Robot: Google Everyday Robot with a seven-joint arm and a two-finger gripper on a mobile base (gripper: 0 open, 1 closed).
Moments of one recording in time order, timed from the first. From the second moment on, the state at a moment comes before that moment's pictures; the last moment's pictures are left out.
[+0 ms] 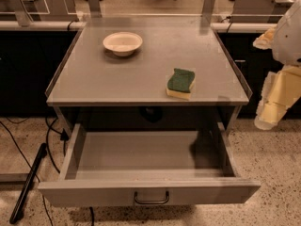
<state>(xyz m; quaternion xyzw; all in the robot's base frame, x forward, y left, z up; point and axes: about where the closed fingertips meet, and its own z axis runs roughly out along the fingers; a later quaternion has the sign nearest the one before) 0.438 -0.217 0.977 -0.60 0.78 -0.03 0.16</state>
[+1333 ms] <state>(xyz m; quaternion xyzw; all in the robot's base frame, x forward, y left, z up) 0.515 -0.207 0.968 -0.53 0.82 0.00 0.22</state>
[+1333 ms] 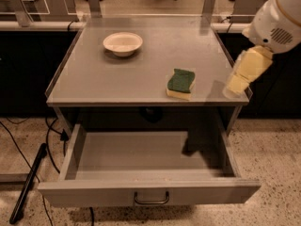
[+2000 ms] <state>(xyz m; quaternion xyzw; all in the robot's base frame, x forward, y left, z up) 0.567 -0.192 0.947 -0.53 0.81 0.02 0.26</state>
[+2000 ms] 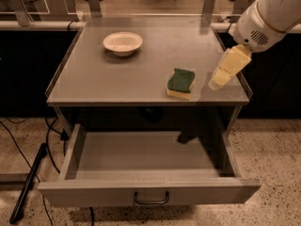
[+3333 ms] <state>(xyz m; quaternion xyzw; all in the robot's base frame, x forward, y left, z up) 0.596 -0.175 0.915 -0.56 0.77 0.05 0.31</state>
